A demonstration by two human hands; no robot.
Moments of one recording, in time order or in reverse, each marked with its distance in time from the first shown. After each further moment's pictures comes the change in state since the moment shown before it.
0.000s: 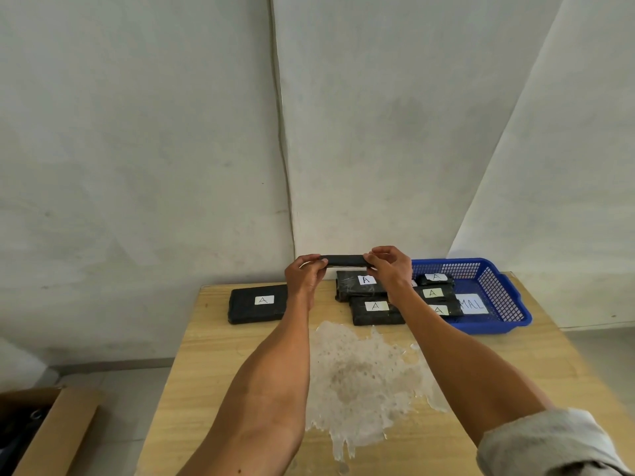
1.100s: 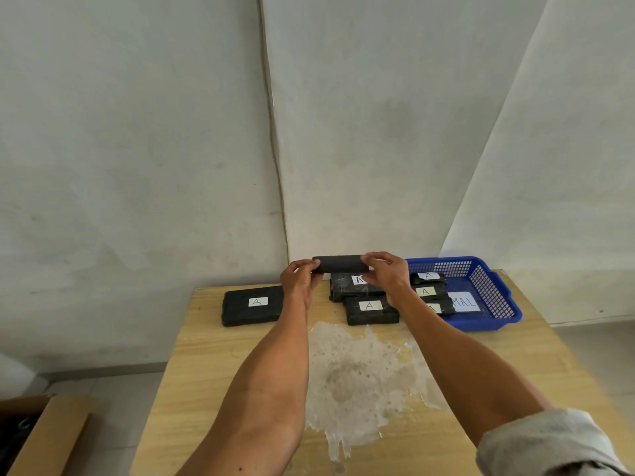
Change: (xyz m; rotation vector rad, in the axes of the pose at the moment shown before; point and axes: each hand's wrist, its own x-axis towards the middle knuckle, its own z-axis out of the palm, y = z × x) left_hand -0.004 0.000 0.005 -0.083 0.043 -0.133; right_hand -0.006 -0.004 -0.013 -0.039 -0.041 0.100
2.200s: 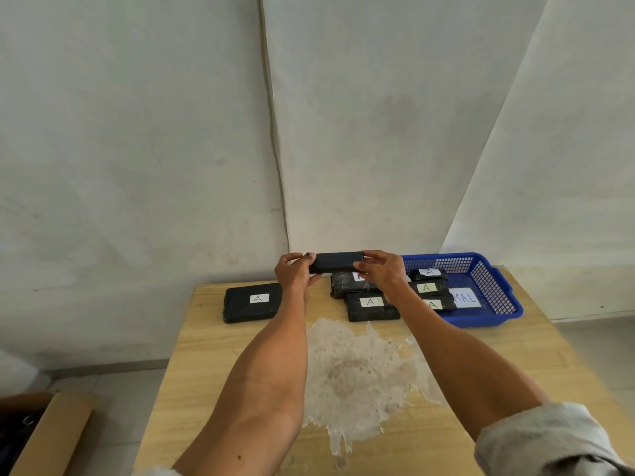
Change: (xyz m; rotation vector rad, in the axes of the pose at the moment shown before) left_hand -0.001 0.009 -0.002 0.125 0.113 0.080; right_hand -0.009 -0.001 0.005 -0.062 -0.096 -0.027
